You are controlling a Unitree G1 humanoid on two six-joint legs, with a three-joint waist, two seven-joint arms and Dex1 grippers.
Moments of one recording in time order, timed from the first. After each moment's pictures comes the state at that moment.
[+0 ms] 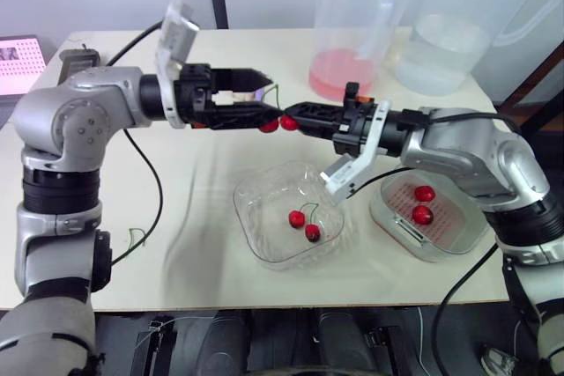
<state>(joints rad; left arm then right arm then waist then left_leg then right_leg) -0.94 0.69 0.01 -0.04 -0.80 0.98 -1.11 -0.80 -0.81 0.31 -0.19 -0.63 -0.61 0.56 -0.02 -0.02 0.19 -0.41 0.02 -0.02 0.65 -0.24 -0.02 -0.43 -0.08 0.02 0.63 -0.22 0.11</state>
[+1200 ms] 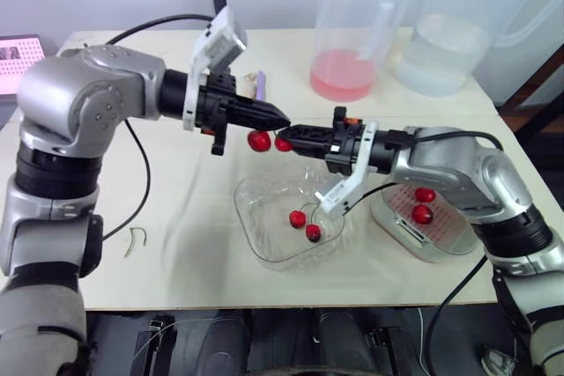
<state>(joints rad) -1.08 0.74 -0.15 -0.09 -0.71 1.10 -1.16 -0.73 -0.76 0.31 -0.21 -0.64 -0.62 0.60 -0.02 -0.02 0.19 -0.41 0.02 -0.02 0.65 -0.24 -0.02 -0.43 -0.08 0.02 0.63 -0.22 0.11</state>
